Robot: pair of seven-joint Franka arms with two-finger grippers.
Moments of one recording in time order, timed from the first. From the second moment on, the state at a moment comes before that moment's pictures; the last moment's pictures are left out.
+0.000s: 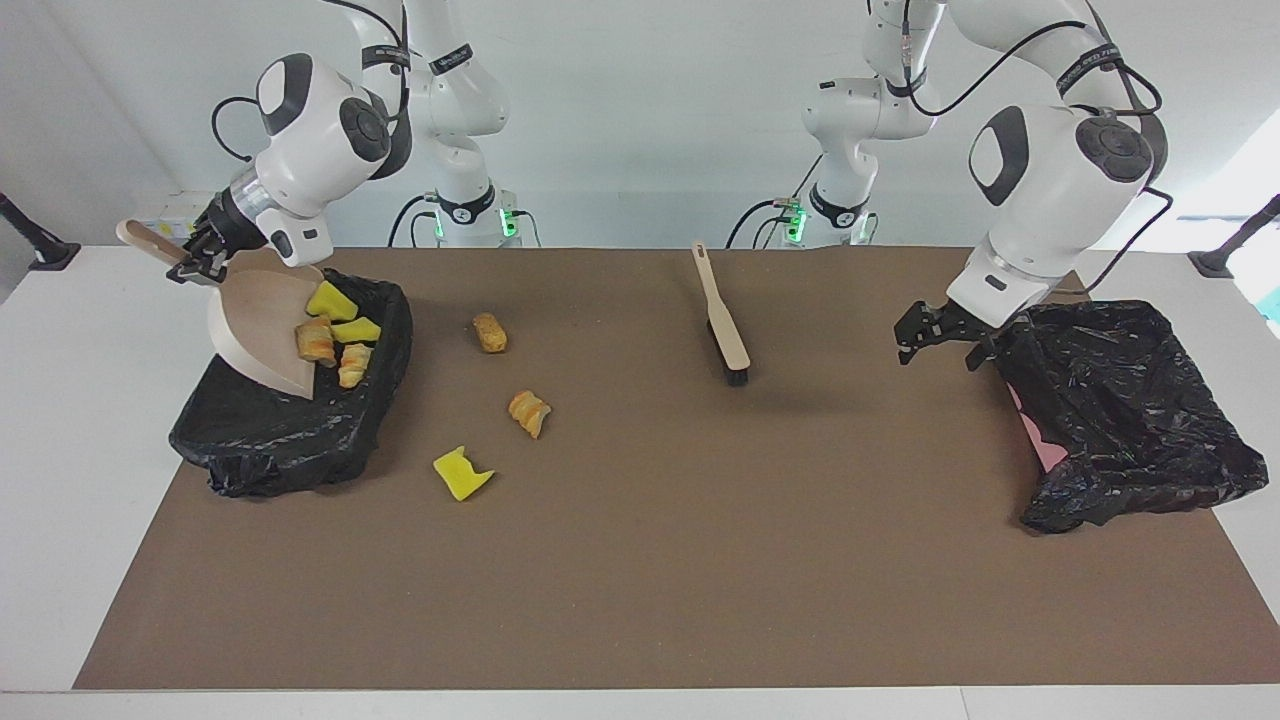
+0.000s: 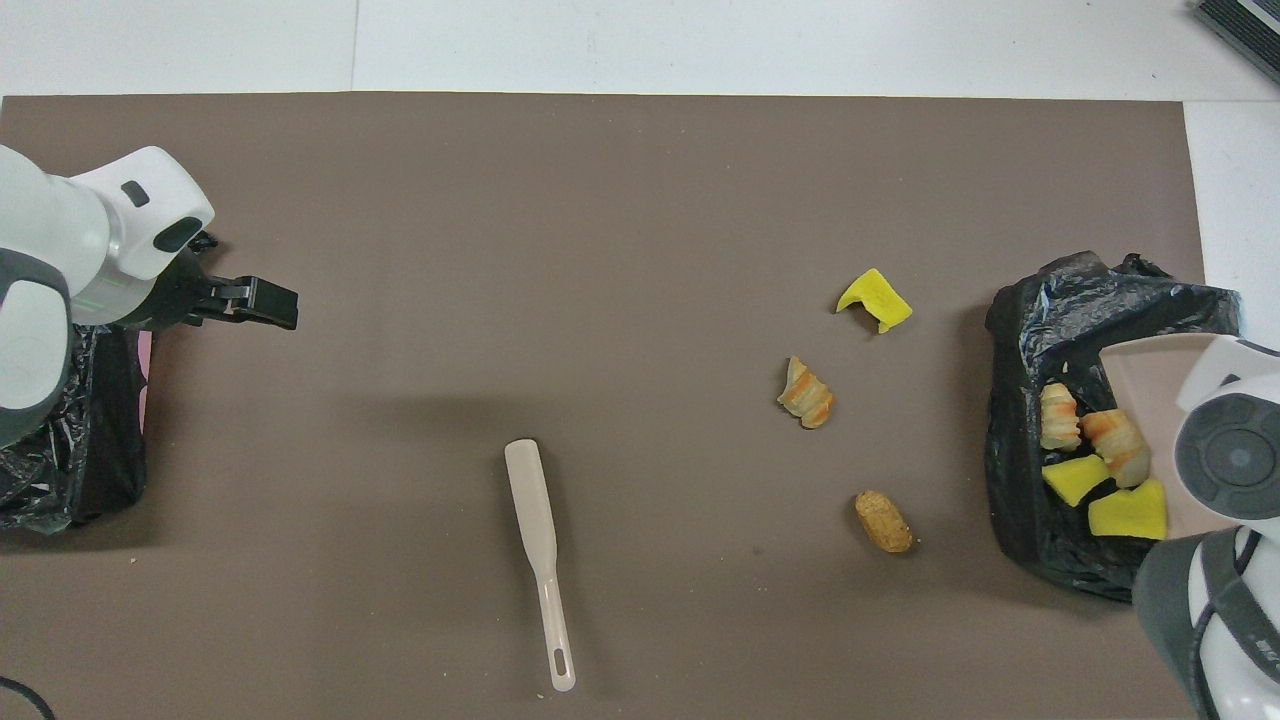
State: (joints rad) left arm -0.04 0.09 -0.06 -1.76 -0.07 1.85 0.02; right arm -0.11 -0.25 0.03 -2.23 -1.14 1.93 -1.36
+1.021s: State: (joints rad) left arm -0.01 0.05 -0.06 -1.52 -0.04 1.49 0.02; right arm 0.00 -0.10 0.06 -1.94 -1.00 1.73 -1.32
